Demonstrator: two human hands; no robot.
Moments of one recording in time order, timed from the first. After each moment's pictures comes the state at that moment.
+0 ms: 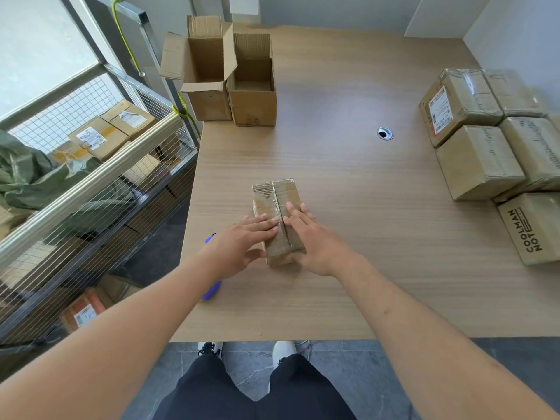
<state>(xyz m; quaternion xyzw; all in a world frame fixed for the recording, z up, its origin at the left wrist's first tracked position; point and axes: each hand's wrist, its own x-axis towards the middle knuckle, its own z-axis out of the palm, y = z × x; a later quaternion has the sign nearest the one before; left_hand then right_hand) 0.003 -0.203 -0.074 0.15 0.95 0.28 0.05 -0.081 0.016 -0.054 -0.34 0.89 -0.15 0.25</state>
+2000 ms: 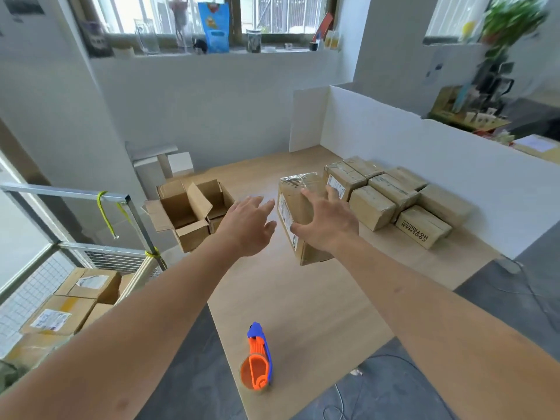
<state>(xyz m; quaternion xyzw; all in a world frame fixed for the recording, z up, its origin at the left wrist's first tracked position) -0.058 -0.277 0.216 0.22 0.97 0.08 -0.04 -0.017 -0.090 0.237 0.08 0.98 -0.14 -0.07</state>
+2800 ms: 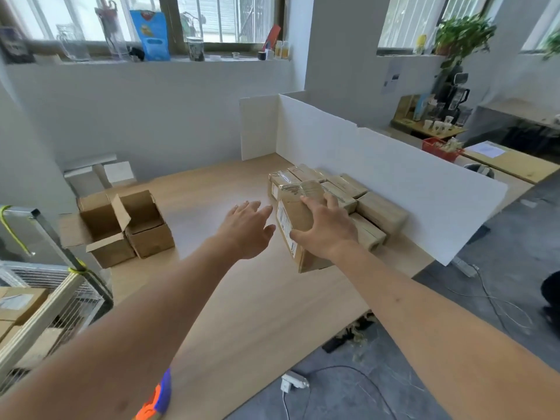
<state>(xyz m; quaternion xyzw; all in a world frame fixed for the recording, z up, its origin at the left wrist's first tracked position) -0.056 -0.014 0.216 0.23 0.97 0.08 -0.02 0.007 0.169 0.245 0.10 0.98 -0.15 -0.06</state>
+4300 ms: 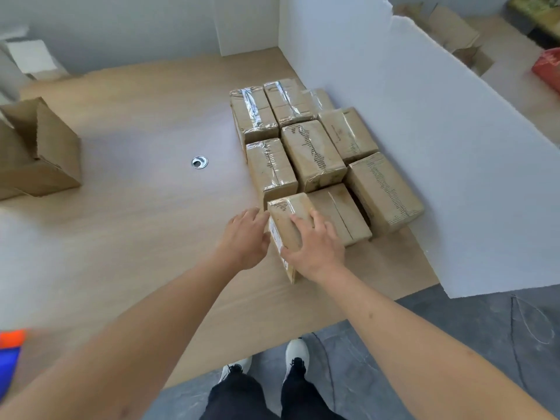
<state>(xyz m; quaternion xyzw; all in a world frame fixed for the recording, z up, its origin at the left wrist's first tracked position) -0.225 0.289 0.002 0.09 0.98 0.12 0.12 -0.206 0.470 0.004 0.00 0.98 -0.15 0.12</state>
